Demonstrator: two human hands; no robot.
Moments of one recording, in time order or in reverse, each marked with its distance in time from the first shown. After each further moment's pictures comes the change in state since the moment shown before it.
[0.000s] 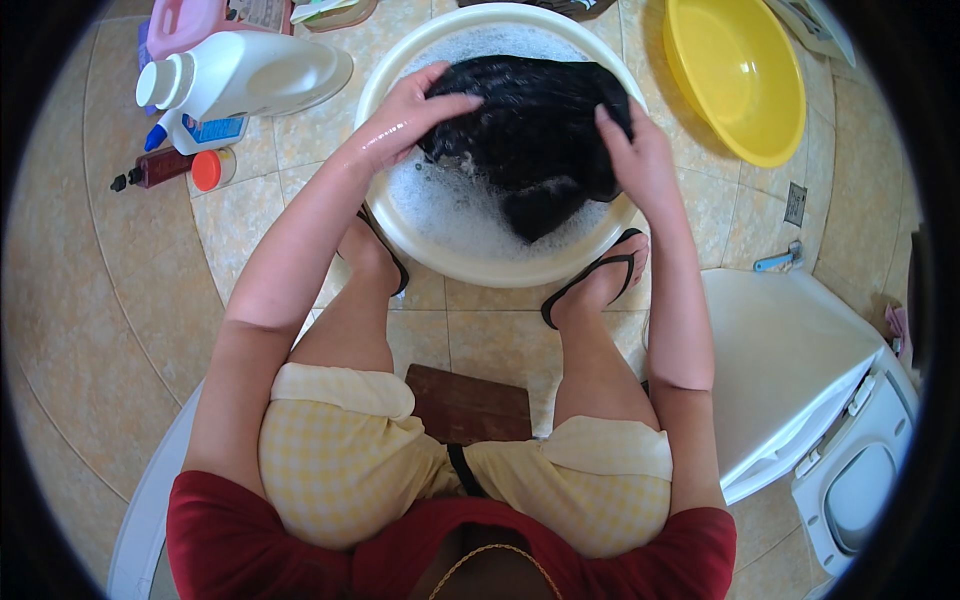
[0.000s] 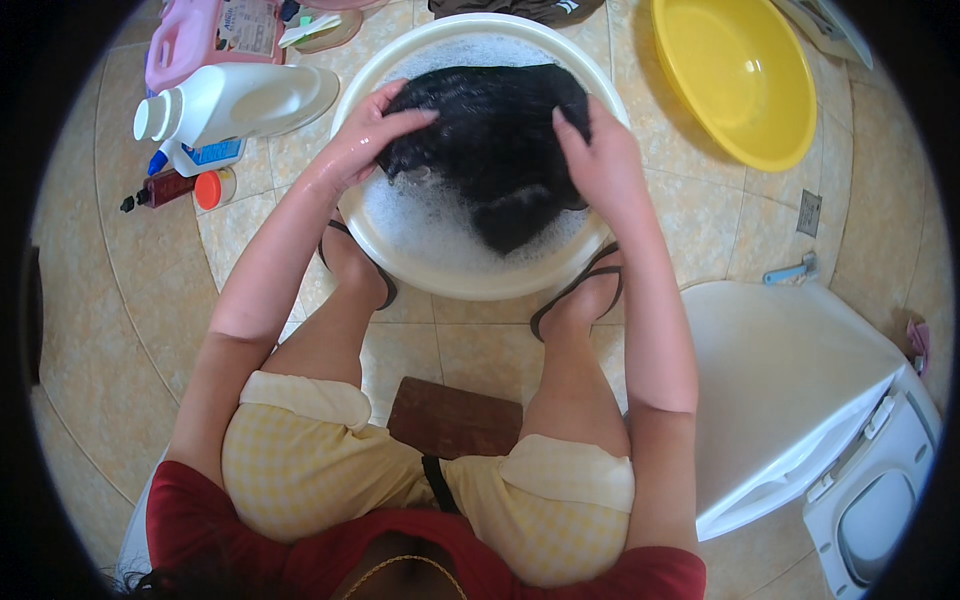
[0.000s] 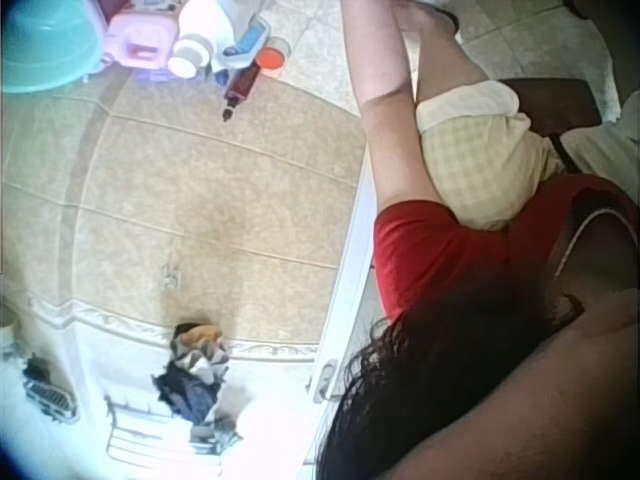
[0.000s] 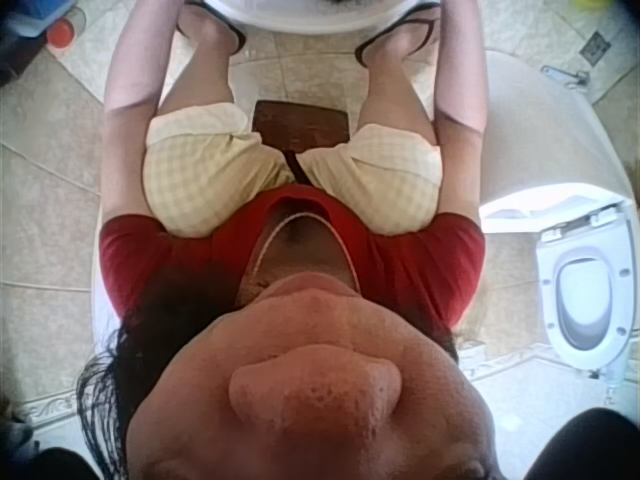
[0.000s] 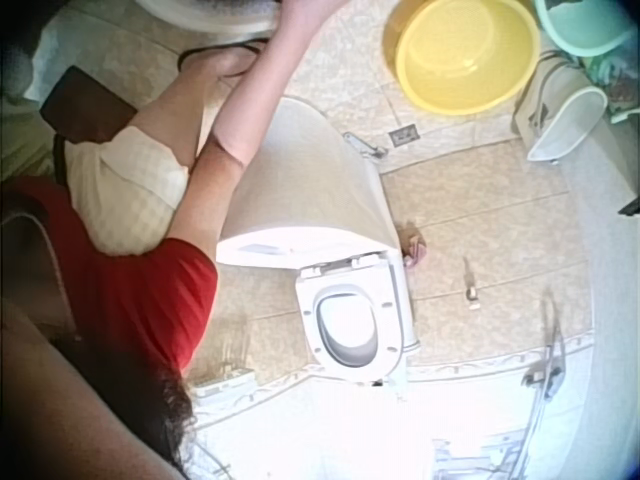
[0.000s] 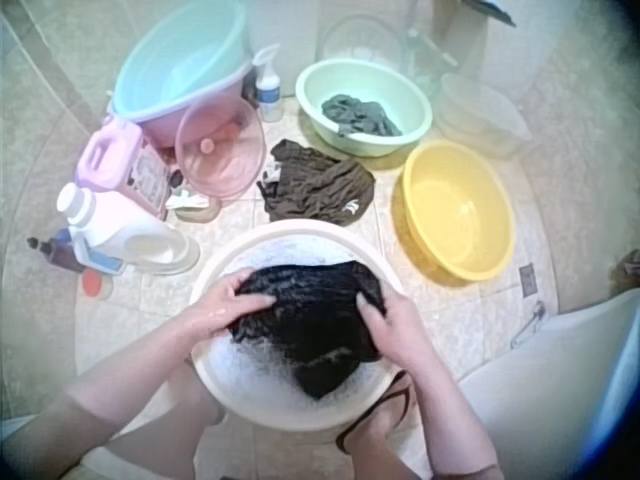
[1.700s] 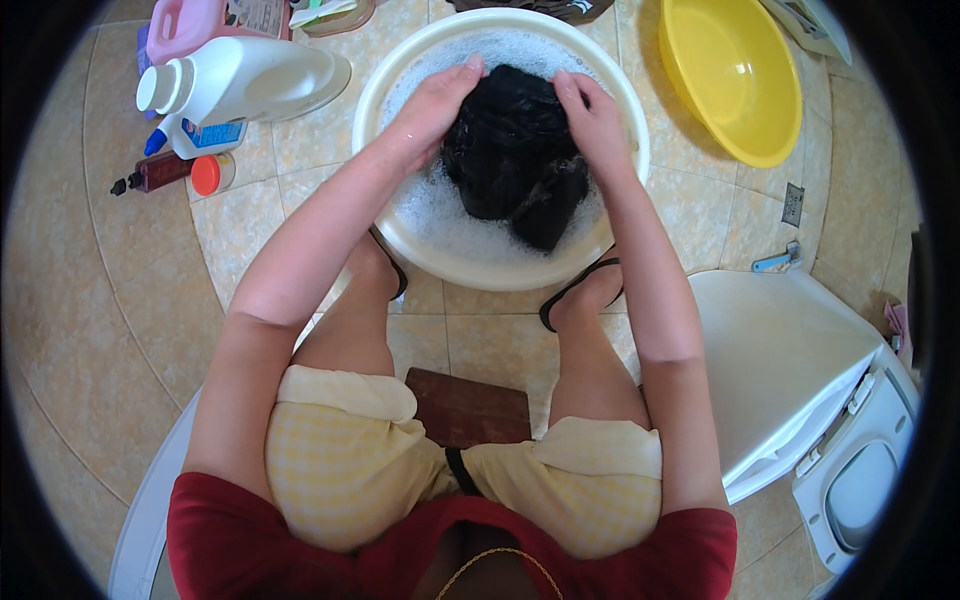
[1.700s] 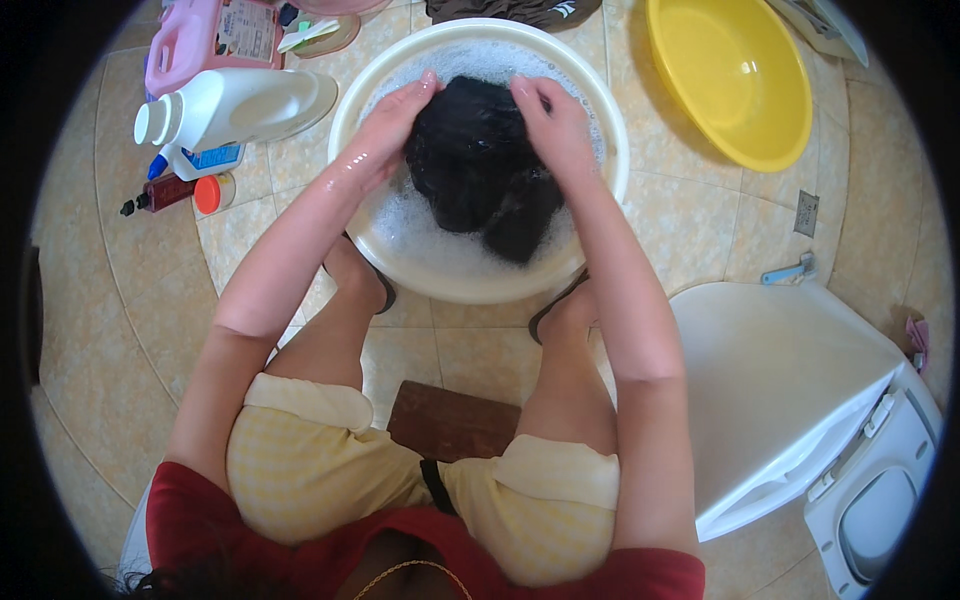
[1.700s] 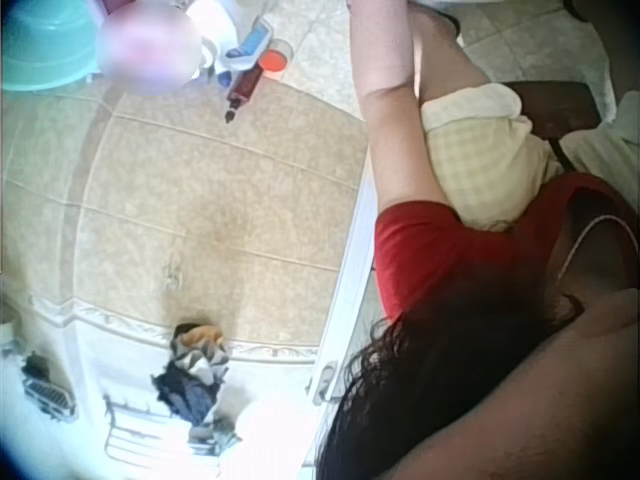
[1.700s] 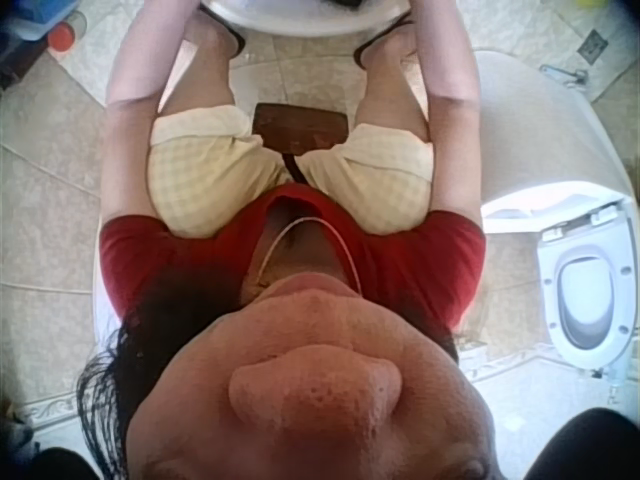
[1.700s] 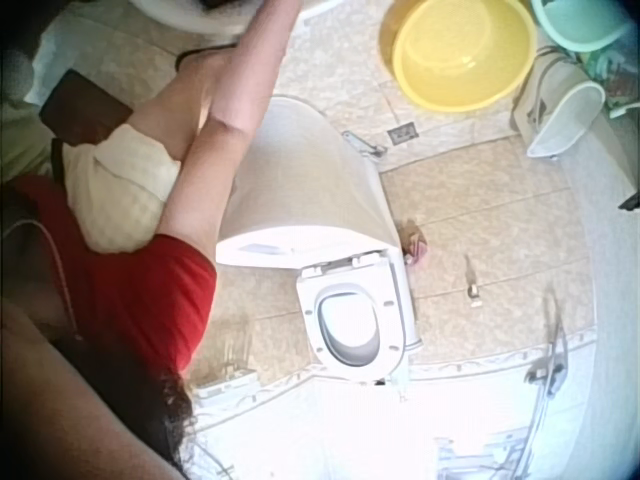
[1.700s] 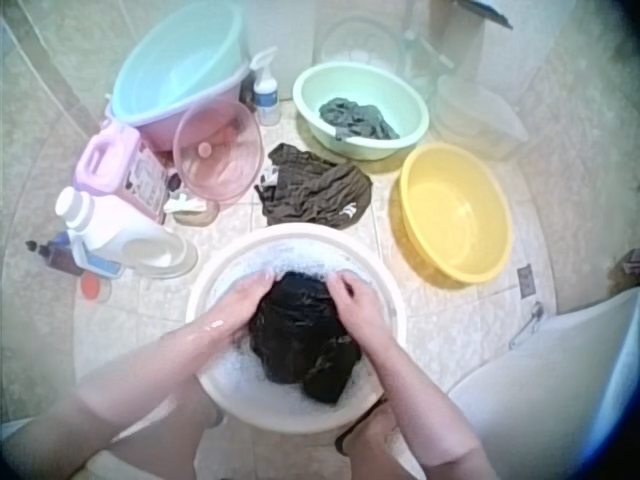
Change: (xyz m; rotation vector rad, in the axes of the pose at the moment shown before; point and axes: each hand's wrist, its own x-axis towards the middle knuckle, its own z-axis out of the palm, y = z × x) left_hand 0.018 -0.003 0.025 -0.104 0.136 -0.092; right_hand 0.034 0.016 0.049 0.248 0.048 0.085
